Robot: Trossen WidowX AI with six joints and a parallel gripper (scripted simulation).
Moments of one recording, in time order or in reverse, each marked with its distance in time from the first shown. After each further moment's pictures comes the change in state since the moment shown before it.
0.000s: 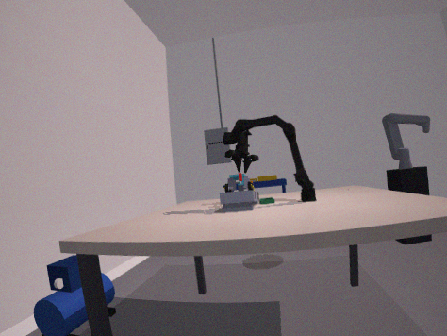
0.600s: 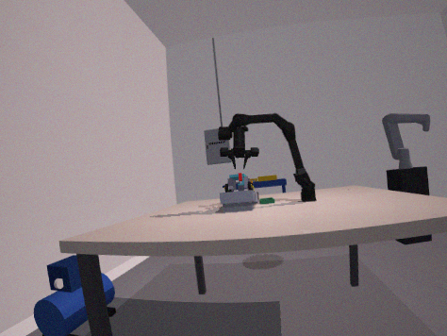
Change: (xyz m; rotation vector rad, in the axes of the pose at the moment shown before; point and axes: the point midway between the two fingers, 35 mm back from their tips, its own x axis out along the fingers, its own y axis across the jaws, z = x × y) arm 0.000 0.070 -0.063 0.637 0.121 0.018
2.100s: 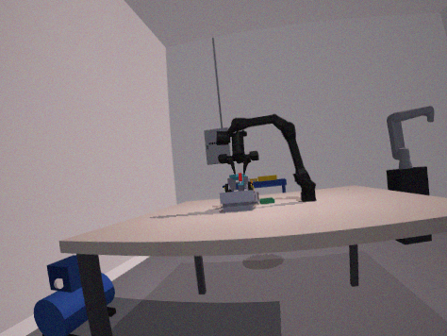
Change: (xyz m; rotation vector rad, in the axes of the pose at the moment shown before) arm 0.036 0.004 -0.029 0.190 0.035 -0.034
